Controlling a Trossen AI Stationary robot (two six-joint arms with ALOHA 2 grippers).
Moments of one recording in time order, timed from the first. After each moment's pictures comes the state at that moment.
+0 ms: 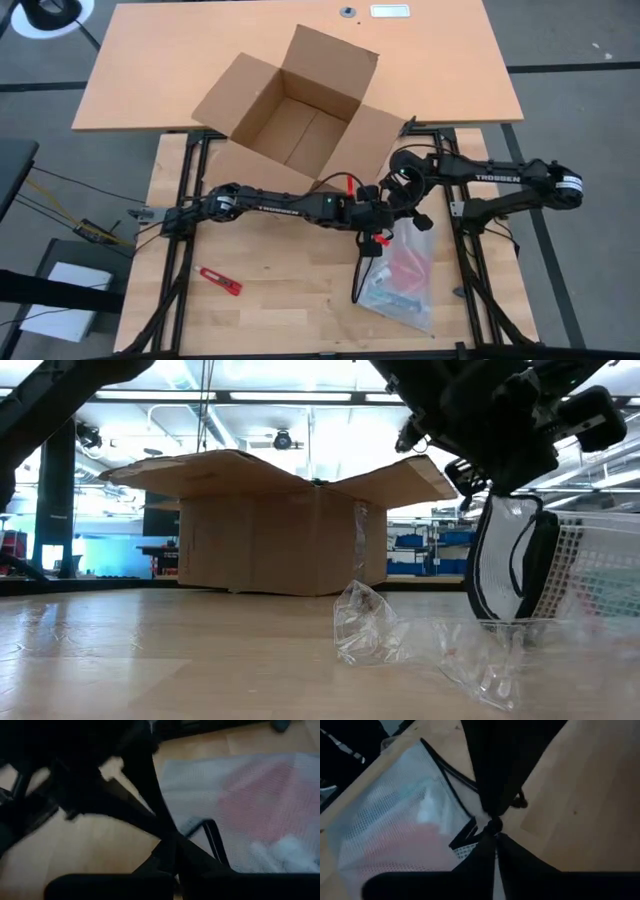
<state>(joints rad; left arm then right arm) -0.10 2.33 2.23 -0.64 -0.26 0.09 -0.33 1.14 0.72 -0.63 -0.66 -0.67</state>
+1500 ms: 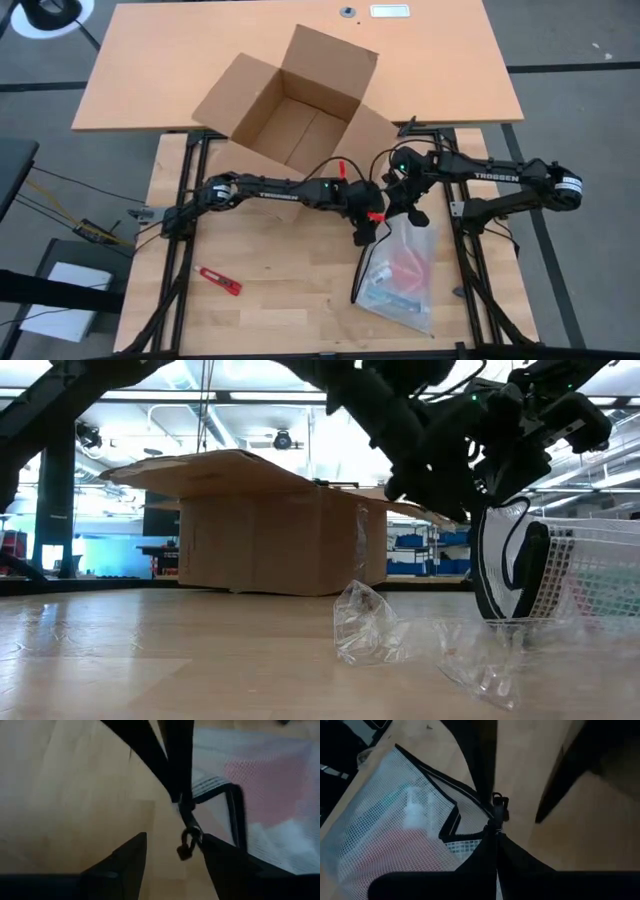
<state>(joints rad) 0.02 2.28 2.01 -0.53 -0.01 -0.04 -0.39 1.14 0.72 -0.64 -0.62 -0.53</state>
